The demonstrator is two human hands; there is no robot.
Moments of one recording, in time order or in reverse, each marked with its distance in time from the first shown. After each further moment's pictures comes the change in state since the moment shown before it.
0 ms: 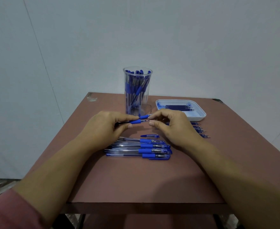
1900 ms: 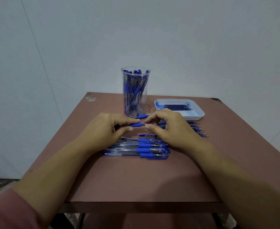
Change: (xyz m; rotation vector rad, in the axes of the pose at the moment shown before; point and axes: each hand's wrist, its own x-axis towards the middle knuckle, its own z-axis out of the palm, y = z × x) left_hand -0.002 0.011 -0.001 -0.067 -0.041 0.066; right_hand -0.003 0.000 -0.004 -0.137 -0.070 -0.146
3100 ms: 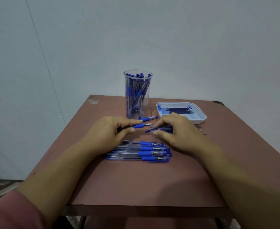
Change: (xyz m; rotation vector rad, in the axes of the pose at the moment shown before) left_hand 0.001 -0.003 0.003 -0.041 -0.057 -0.081; right_hand -0.005 0.009 -0.013 -0.124 -0.071 0.050
